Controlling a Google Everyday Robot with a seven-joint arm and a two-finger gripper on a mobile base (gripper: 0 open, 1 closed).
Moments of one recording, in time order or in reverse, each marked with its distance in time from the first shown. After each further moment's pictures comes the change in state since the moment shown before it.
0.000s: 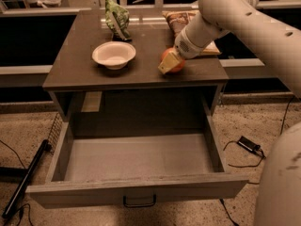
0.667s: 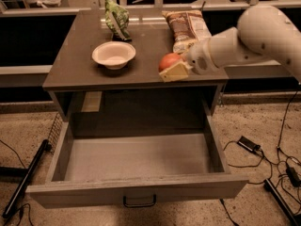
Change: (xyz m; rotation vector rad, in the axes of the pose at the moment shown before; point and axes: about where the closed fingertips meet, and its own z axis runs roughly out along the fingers) arm 0.016 0.065 -0.050 -0.172 -0.352 -0.119
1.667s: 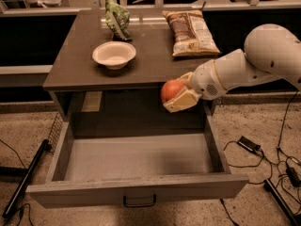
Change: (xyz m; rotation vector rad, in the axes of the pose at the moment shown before) arm 0.058 0.067 -0.011 -0.189 0.060 -0.185
